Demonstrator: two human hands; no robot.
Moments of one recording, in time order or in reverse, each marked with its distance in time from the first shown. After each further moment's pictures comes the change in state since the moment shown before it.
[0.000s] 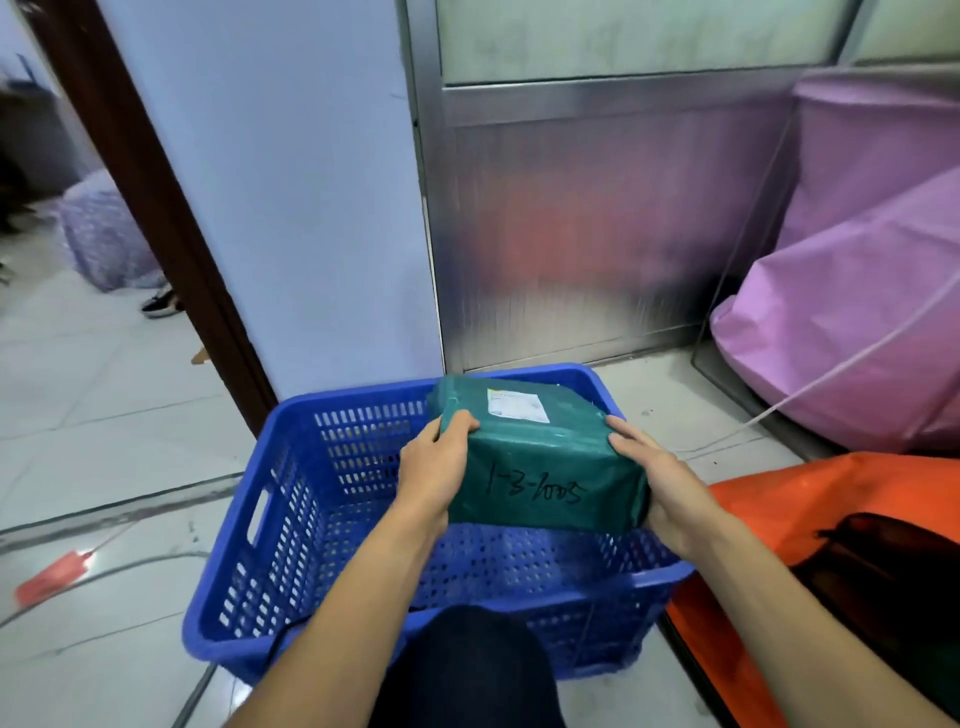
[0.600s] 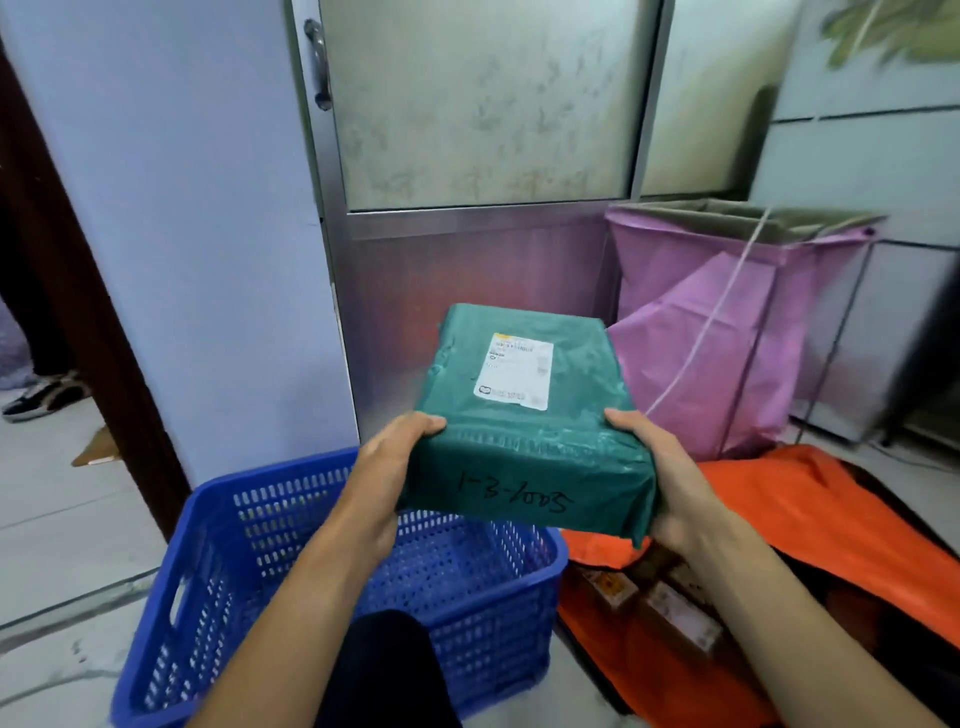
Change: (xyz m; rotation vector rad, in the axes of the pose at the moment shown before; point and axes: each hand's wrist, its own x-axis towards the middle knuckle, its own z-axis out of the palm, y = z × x) left_hand -0.155 0.090 -0.006 -0.231 -0.349 0.200; right_hand -0.201 -0.106 -0.033 0.189 0.022 -0.143
